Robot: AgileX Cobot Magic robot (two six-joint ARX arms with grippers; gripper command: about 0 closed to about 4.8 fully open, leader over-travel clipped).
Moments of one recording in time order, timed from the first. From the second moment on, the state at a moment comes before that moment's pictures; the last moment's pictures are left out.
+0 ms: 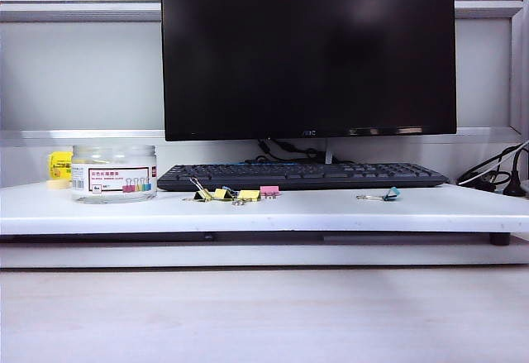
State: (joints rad) left arm -0.61 0.69 1.86 -1.21 -0.42 0.00; right arm 0.09 0.89 1.43 -0.85 -0.69 -0.07
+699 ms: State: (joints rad) left arm -0.61 0.12 1.04 -0.98 -0.41 -0.05; right arm 0.09 0.32 0.88 -0.74 -0.58 -0.02
